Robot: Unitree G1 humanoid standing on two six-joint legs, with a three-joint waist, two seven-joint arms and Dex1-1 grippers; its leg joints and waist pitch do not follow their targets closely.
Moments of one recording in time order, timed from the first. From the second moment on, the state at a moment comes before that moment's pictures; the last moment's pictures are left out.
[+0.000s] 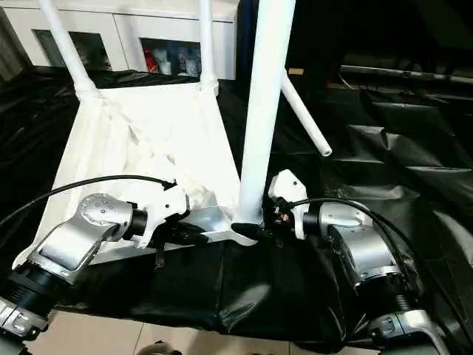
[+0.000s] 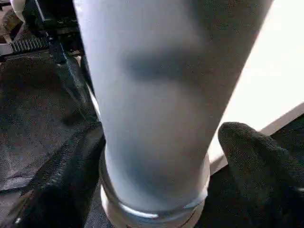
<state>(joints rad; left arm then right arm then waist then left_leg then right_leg) -0.49 0.42 -0.39 0.23 -0.04 0.37 -1.13 -0.42 -0.44 0.18 0.37 0.20 0.09 1.12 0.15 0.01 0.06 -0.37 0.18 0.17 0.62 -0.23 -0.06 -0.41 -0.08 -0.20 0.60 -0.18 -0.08</state>
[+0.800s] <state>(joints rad) -0.51 0.37 -0.38 0.29 -0.03 0.37 -1.05 -0.42 -0.39 0.16 0.43 0.18 0.09 1.01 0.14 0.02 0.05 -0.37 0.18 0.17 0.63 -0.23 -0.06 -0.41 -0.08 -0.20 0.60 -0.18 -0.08</state>
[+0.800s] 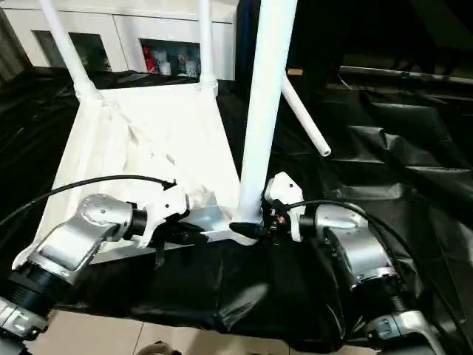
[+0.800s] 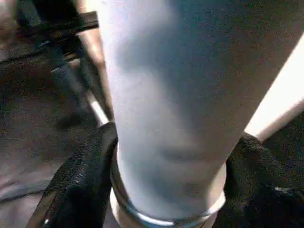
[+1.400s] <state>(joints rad) -0.73 0.08 -0.29 0.68 0.02 0.42 -0.60 -0.66 -0.10 0.03 0.81 0.08 0.08 0.26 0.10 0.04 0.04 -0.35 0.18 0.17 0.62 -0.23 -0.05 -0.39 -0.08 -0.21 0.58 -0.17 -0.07</state>
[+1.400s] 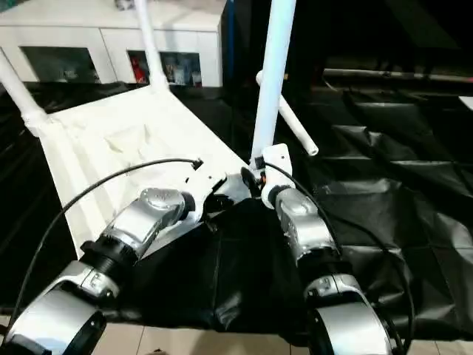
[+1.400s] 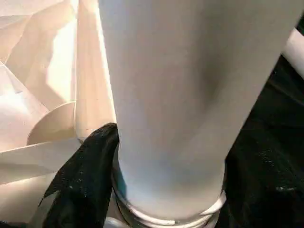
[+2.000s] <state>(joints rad) -0.64 0.27 -0.32 0.55 0.02 0.32 -0.83 -0.46 -0.41 0.13 0.43 0.15 0.23 0.82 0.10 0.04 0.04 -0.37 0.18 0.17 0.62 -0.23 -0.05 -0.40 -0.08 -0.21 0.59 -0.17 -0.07</state>
